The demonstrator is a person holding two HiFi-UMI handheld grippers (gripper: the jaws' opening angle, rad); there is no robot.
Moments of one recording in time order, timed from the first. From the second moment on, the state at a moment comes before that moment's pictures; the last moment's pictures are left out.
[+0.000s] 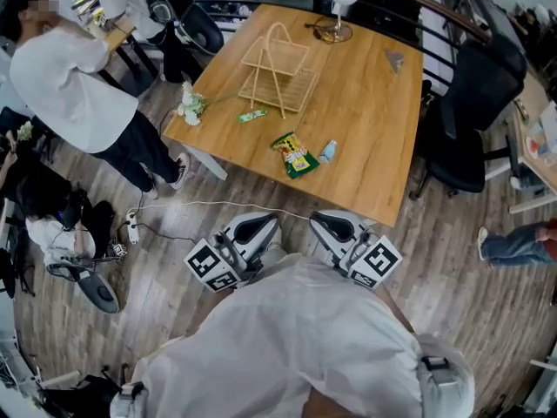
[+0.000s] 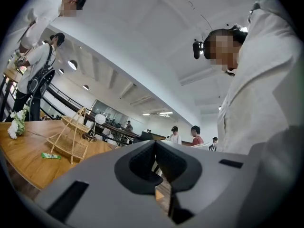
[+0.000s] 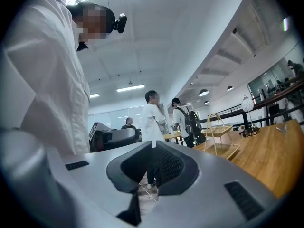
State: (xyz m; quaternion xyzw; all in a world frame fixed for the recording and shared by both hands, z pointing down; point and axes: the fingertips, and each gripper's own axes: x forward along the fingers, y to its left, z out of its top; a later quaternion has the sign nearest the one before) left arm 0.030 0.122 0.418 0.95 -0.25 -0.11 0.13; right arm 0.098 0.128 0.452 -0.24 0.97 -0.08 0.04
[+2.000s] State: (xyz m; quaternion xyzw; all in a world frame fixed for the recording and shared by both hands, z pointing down) left arm -0.063 -0.090 0.440 0.97 -0.22 -0.09 0.10; right arm 0.030 -0.128 0.602 -0.30 0.92 -0.14 -0.20
